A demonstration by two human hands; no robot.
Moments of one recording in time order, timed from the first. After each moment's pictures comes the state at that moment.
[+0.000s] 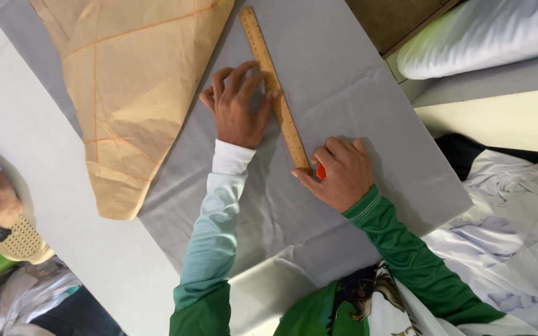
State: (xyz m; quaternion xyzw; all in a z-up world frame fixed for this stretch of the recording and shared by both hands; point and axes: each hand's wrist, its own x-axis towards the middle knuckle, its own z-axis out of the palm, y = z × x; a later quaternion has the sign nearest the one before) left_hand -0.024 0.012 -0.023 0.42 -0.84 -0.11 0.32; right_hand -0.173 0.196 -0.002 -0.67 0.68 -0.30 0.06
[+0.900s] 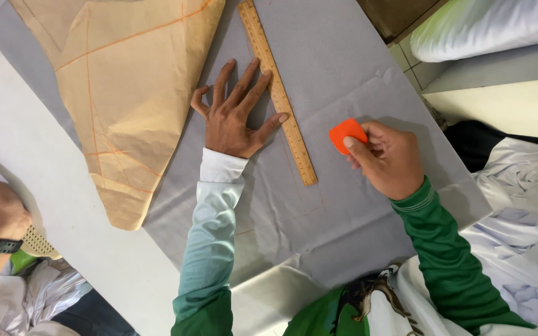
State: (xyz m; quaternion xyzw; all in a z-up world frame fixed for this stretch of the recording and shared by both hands) left_hand -0.005 0.004 -0.009 0.35 -0.92 -0.06 0.18; right_hand -0.231 0.186 0.024 -0.40 0.70 -0.41 0.42
